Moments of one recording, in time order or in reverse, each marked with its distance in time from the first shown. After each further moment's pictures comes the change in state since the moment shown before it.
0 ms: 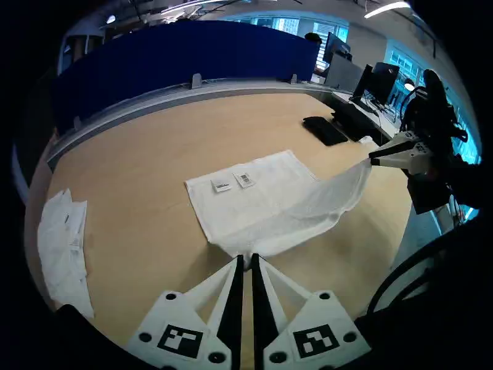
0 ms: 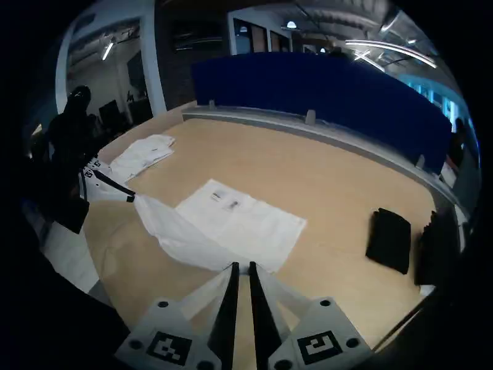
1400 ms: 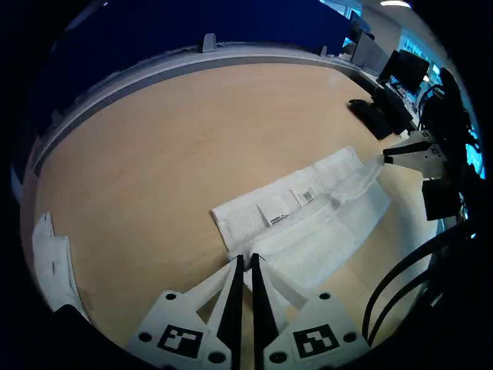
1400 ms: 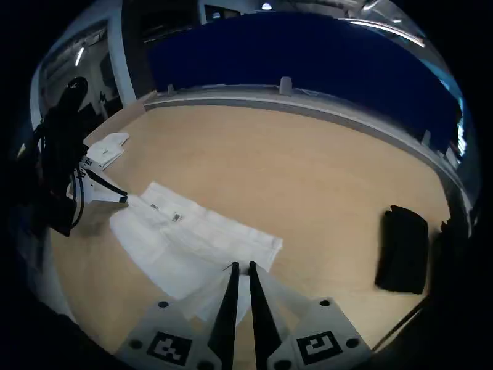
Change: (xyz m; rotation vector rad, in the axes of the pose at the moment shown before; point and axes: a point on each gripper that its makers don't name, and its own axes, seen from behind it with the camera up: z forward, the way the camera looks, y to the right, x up) left arm 0.035 -0.085 0.140 0.019 -0.178 0.001; right arm 0.004 0.087 0.132 -0.084 -0.096 0.105
